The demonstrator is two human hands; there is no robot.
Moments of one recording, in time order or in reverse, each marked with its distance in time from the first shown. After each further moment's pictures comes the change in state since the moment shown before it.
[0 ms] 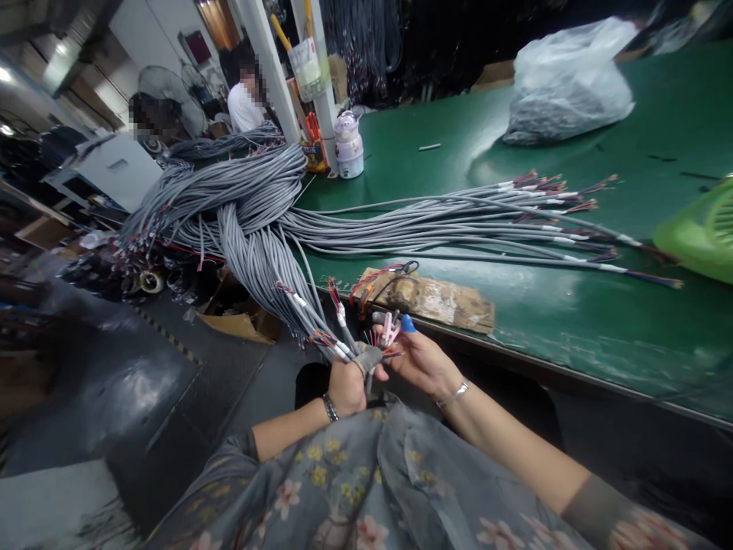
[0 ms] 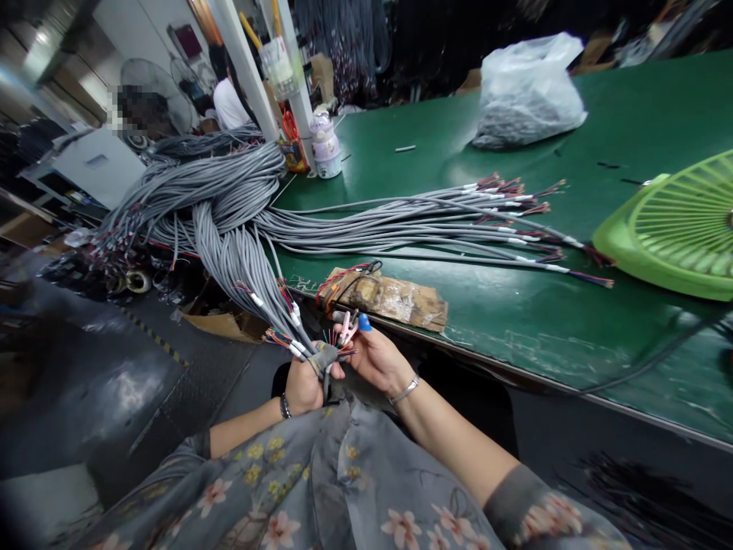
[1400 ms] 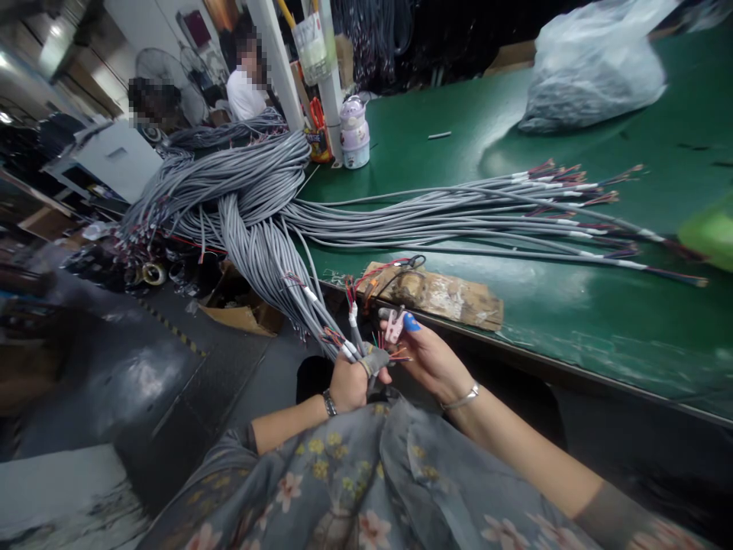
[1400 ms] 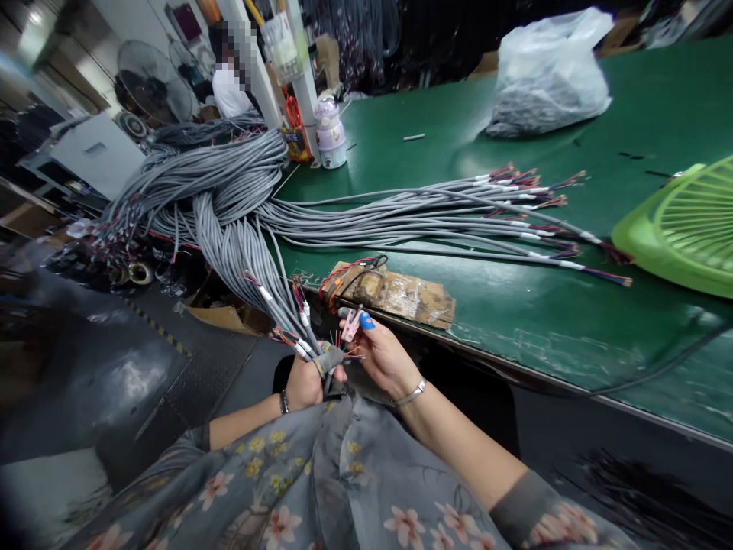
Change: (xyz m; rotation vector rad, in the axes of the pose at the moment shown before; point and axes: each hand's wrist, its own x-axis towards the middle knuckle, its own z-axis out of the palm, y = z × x) left_hand -0.007 0.007 -0.005 0.095 -0.066 -0.099; right_hand -0.006 0.001 -0.002 -0.064 0.280 -0.164
